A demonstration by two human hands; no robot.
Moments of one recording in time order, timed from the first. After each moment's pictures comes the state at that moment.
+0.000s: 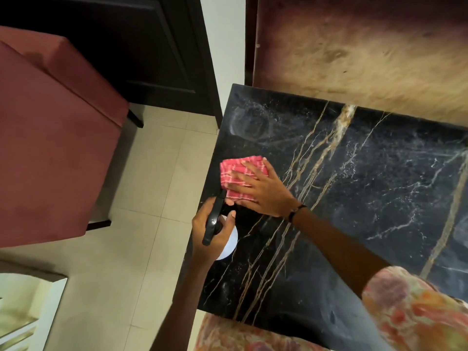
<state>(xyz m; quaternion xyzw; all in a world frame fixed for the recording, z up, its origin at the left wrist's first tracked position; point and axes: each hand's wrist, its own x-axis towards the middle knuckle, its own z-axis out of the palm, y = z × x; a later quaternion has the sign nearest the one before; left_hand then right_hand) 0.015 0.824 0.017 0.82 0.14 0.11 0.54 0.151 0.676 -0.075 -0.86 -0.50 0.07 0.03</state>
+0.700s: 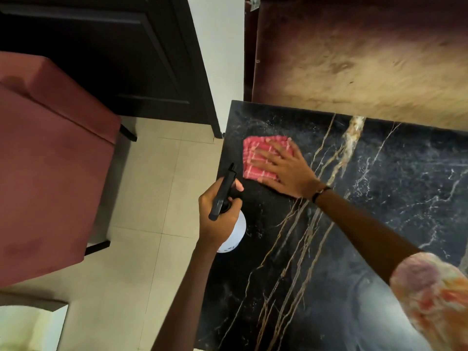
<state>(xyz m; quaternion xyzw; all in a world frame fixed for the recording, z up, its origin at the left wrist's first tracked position) 0.120 0.853 0.026 0.76 0.11 0.06 0.64 0.256 0.663 -0.079 -0.90 -0.42 0.05 0.02</state>
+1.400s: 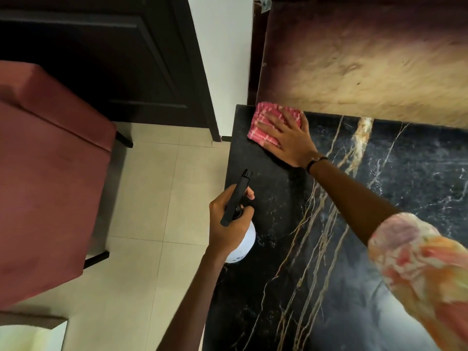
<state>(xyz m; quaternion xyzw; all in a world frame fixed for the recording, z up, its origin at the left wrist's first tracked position) 0.130 0.868 0.009 0.74 0.09 0.03 0.67 0.328 0.695 -0.072 -0.96 -0.28 0.08 0.03</state>
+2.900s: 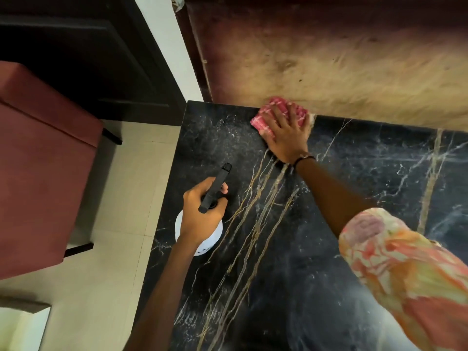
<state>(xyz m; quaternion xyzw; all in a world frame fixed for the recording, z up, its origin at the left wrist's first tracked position) 0.125 0.762 0.025 0.81 0.10 0.01 0.58 0.325 0.568 -0.068 -0.98 -0.16 0.08 0.06</state>
